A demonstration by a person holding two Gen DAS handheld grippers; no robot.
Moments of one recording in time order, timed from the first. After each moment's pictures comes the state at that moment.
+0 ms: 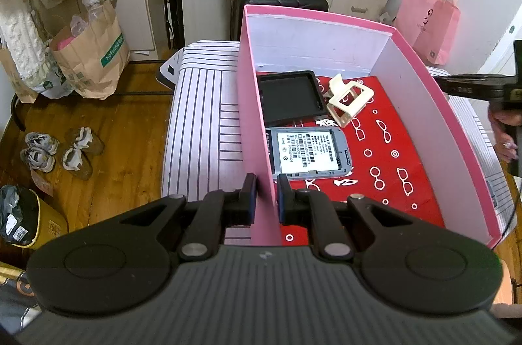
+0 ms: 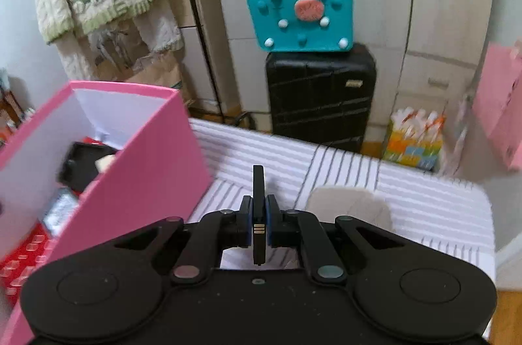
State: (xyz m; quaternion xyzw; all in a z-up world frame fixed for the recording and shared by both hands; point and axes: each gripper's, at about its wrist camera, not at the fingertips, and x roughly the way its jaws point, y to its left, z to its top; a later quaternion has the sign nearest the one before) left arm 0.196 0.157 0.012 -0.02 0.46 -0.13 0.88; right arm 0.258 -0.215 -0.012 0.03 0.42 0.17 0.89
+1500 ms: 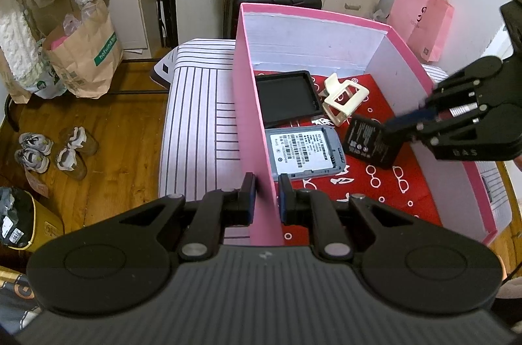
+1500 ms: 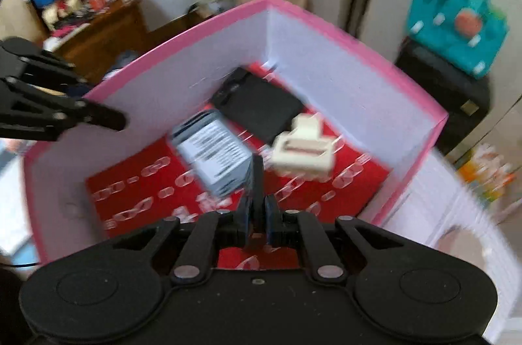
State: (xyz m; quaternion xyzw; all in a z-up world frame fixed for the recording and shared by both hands) left arm 0.198 0.161 0.013 -0.02 0.47 -0.15 0.87; right arm 0.233 -0.072 0.032 -0.17 0.48 0.33 0.79
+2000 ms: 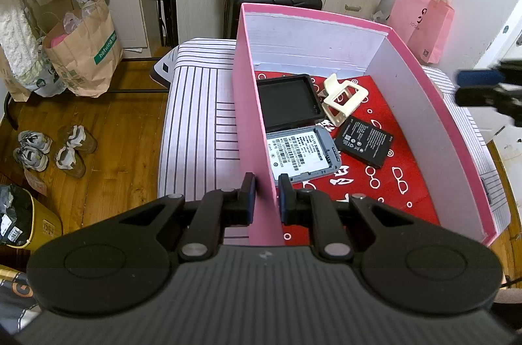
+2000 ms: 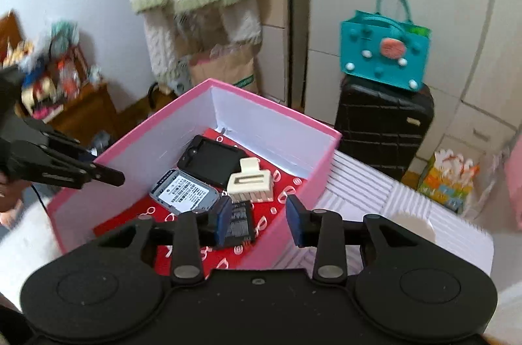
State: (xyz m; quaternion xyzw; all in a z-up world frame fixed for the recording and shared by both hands) left arm 0.198 0.161 0.012 -0.03 0.47 -0.15 0.87; right arm 0.195 -0.153 0.091 -0.05 0.41 0.27 0.87
